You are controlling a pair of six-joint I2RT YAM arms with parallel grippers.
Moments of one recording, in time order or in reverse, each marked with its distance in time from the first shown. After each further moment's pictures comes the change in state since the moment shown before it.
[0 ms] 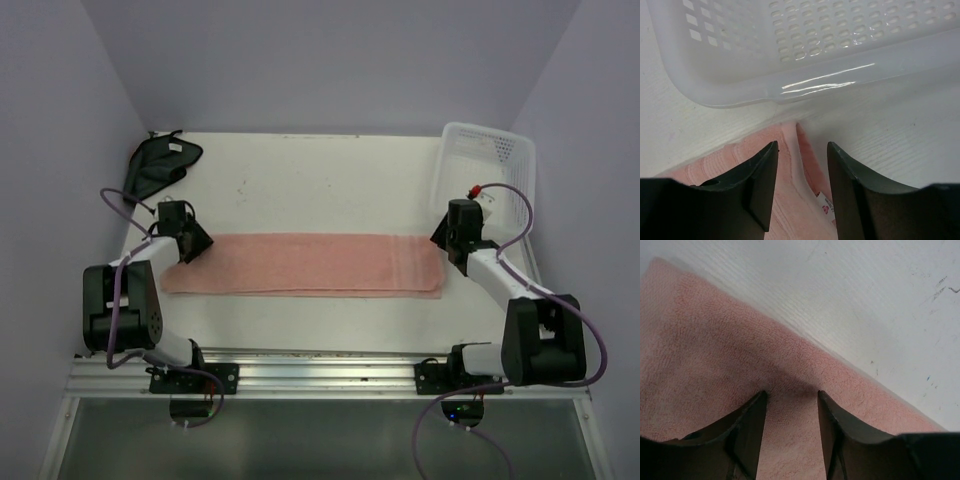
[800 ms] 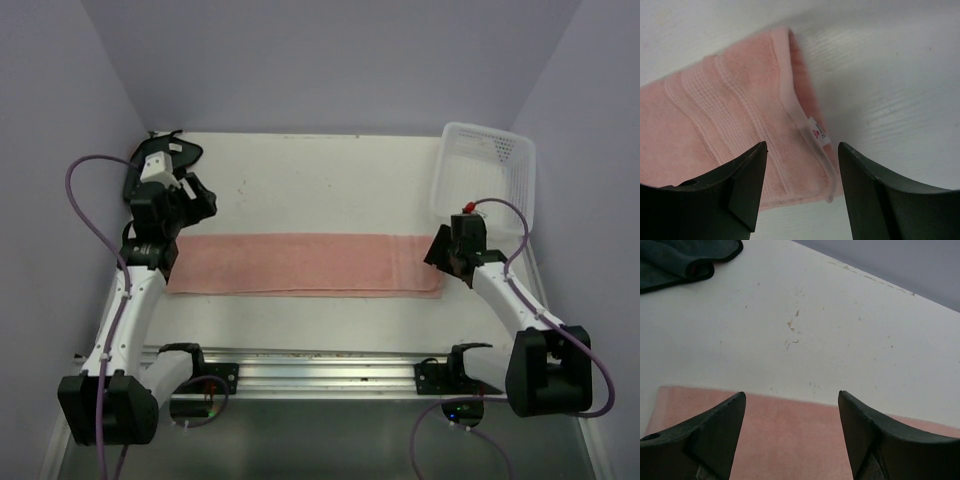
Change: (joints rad) left arm -0.082 -0.480 0.127 -0.092 0.098 0.221; right arm 0.000 -0.148 -0.026 -0.267 -0.168 -0.022
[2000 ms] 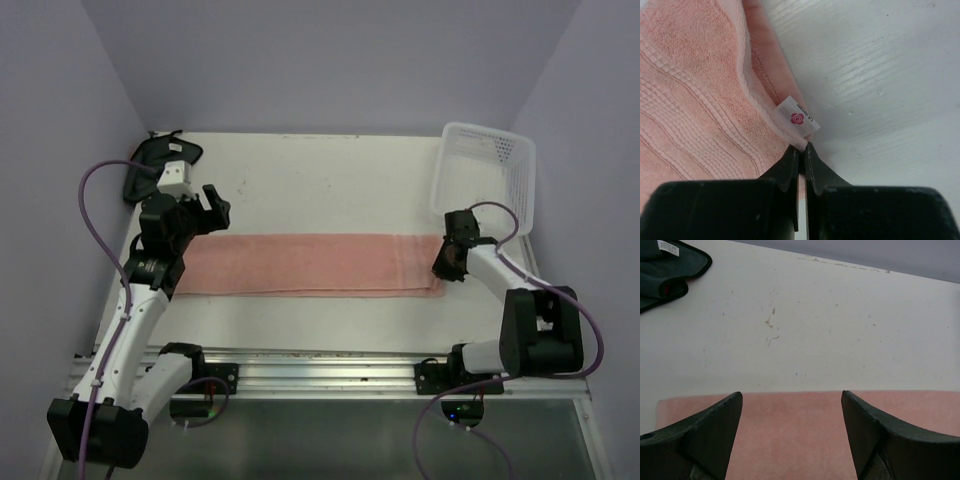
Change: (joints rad) left arm -0.146 -0.145 -0.049 -0.013 -0.028 0.120; right arm -0.016 0.200 0.041 -0.108 0.019 0.012
